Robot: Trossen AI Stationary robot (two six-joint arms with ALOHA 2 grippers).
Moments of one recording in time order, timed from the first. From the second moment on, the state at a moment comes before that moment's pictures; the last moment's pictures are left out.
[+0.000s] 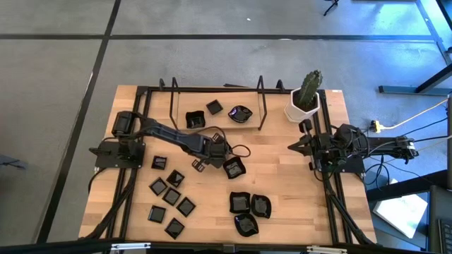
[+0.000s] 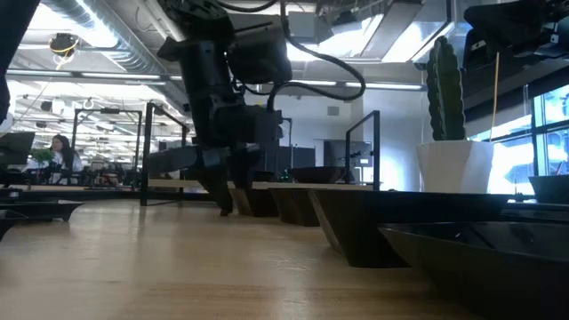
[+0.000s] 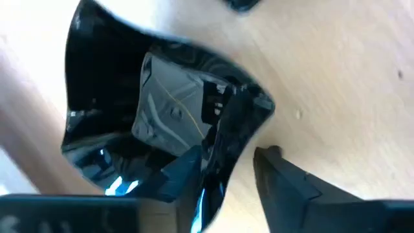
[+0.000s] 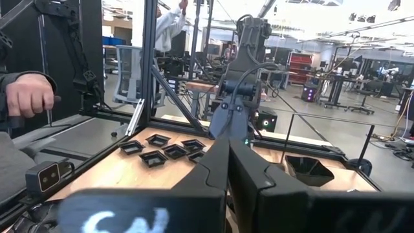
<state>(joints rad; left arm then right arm) -0.06 1.89 1.15 -0.56 -0.29 0.64 0.02 0.19 0.17 0.13 -0.13 -0.11</state>
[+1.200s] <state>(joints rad) -0.09 1.58 1.50 -1.13 -0.54 -0.19 0.02 0.19 0.17 0.13 -0.13 -0.11</state>
